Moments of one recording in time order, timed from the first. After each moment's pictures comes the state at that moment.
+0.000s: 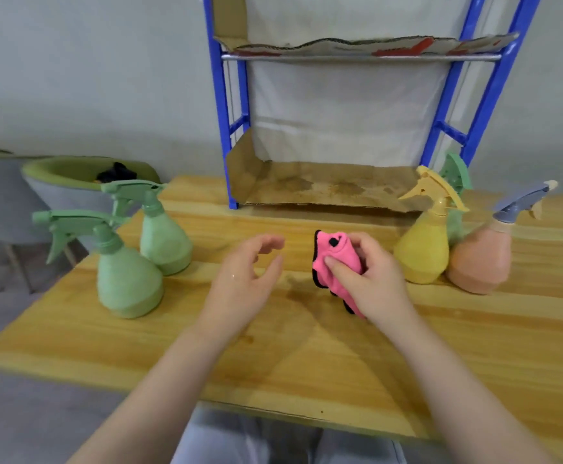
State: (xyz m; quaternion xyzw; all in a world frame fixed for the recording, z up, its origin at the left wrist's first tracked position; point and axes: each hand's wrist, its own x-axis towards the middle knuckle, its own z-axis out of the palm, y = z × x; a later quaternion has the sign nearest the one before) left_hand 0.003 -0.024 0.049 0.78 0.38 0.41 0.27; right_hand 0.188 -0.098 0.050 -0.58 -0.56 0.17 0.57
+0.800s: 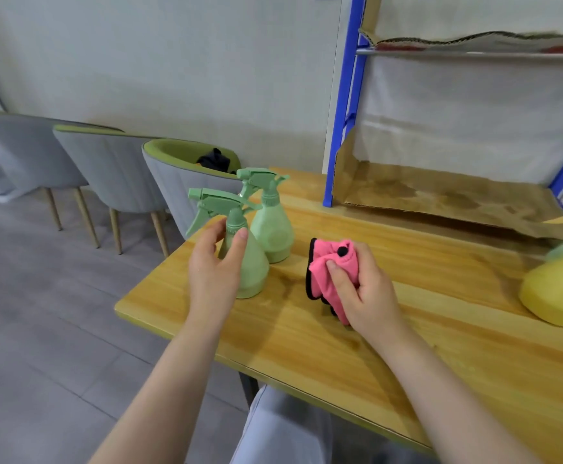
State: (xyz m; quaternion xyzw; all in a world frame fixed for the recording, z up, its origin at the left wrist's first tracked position) left_hand -0.152 0.013 0.036 0.53 0.55 0.58 0.28; right_hand 0.059 -0.032 0.021 -0.50 -0.69 0.14 0.50
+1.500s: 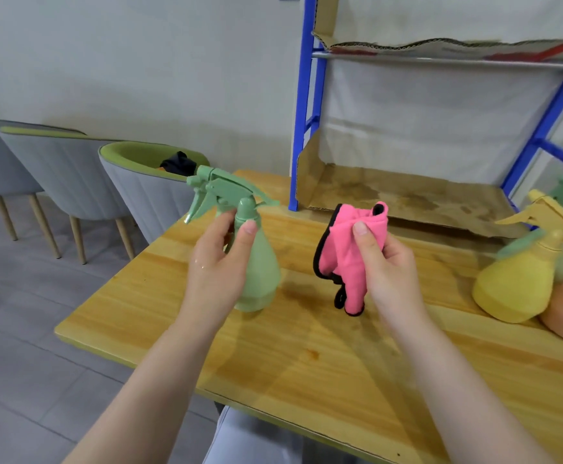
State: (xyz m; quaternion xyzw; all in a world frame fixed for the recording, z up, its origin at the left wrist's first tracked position) left_hand -0.092 0.002 0.072 0.60 0.45 0.57 0.34; right_hand 0.109 -0.031 0.066 -0.52 -0.46 0.29 0.66
